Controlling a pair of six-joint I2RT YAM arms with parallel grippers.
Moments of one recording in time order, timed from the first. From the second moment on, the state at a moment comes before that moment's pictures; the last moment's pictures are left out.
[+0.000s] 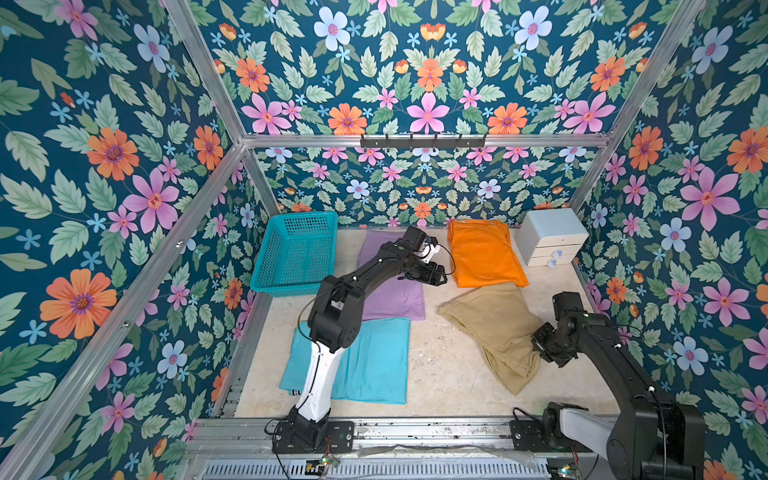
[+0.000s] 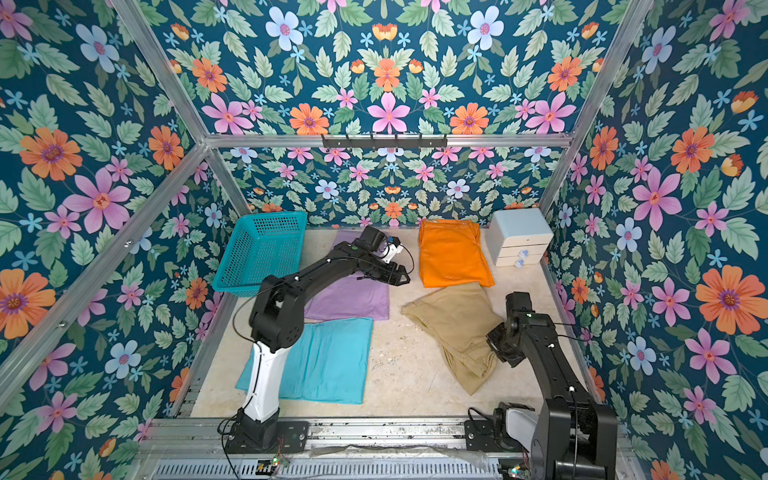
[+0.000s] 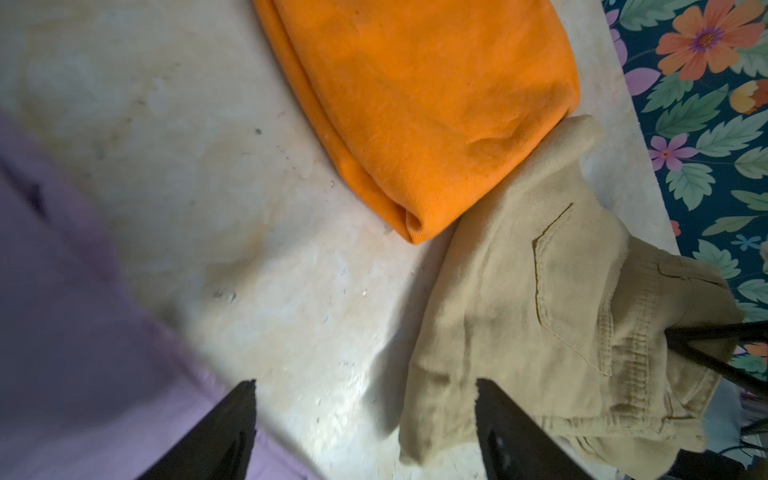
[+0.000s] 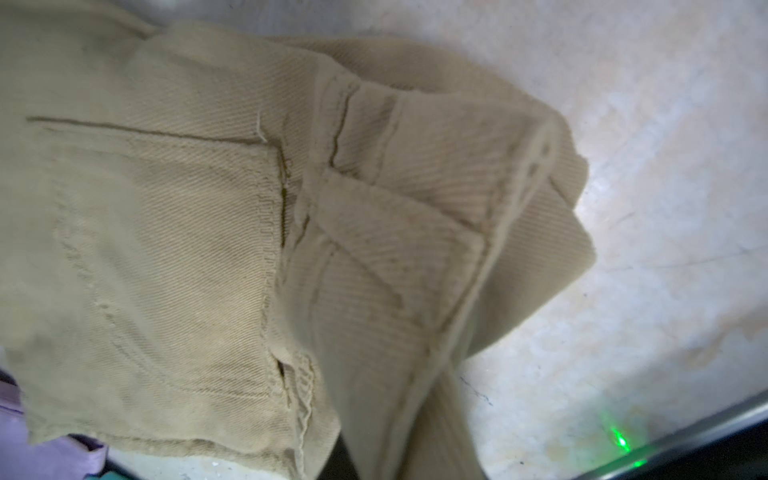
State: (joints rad) left arm -0.60 2.29 1.93 -0.63 0.47 -0.15; right arm -0.07 1.15 0.70 -0.94 -0.11 0.82
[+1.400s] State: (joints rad) left arm -0.81 1.44 1.11 -0.50 -0.21 -0.34; right arm 0.42 1.21 0.91 -0.90 -0.12 0.79
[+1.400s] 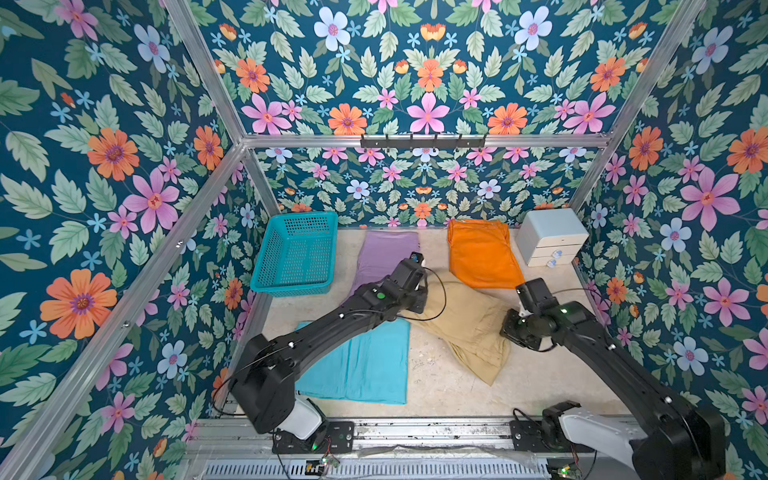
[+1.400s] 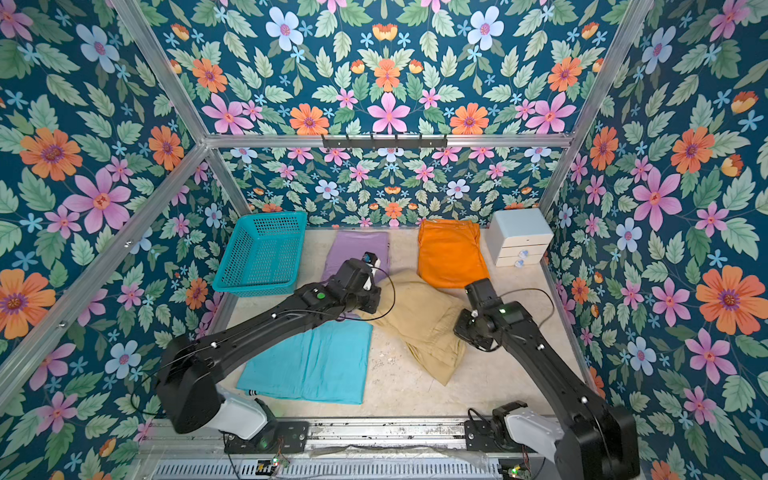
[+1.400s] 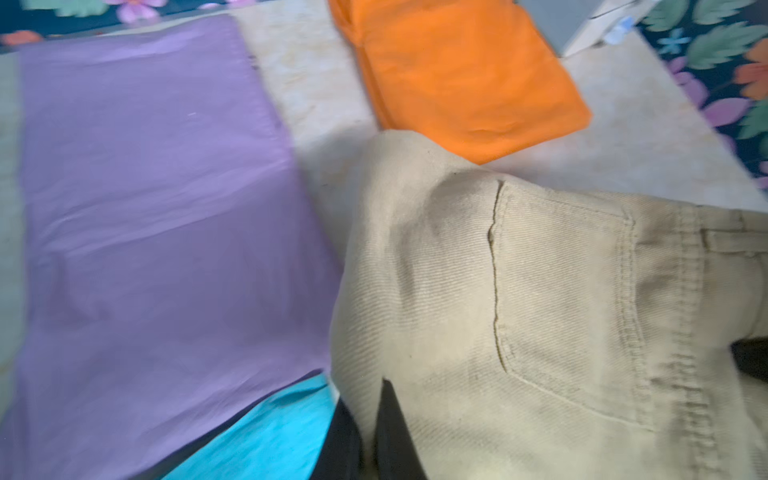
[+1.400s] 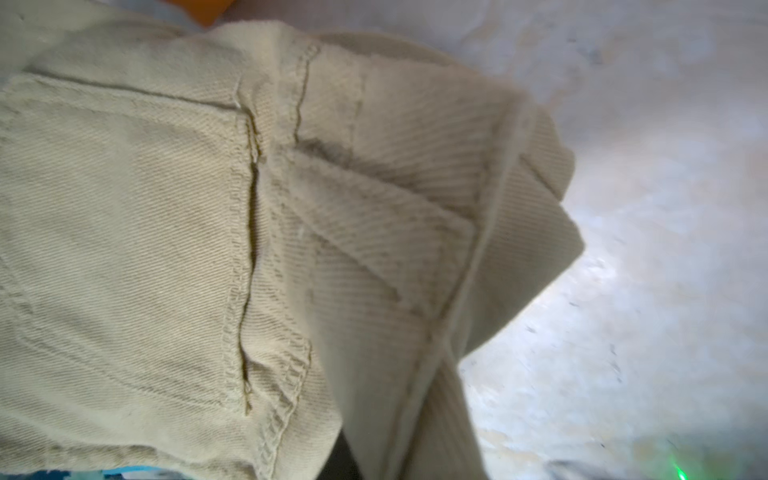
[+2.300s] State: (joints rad) left arm -0.81 1.34 0.78 -0.49 -0.18 -0.61; right arm 0.31 1.28 0.56 -0.62 -0.38 0.82
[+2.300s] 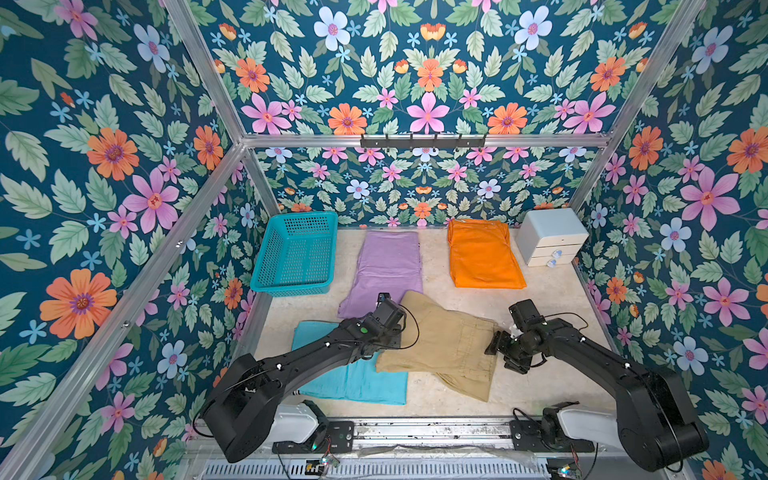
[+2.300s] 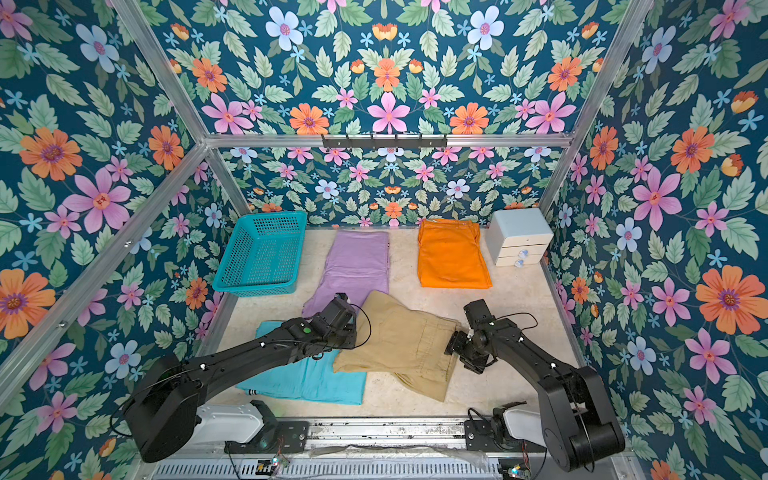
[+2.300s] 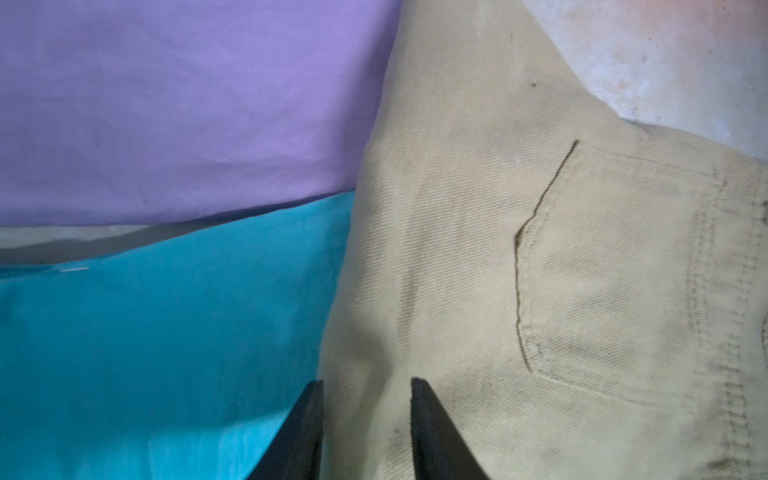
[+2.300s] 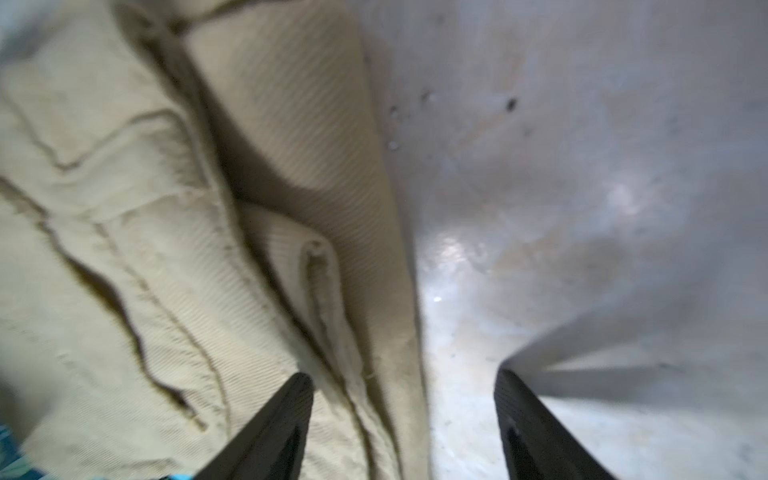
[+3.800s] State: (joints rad) left arm -0.64 1.47 0.85 -0.32 0.16 -0.50; right arm 0.31 1.38 0.58 -0.53 -0.40 0.79
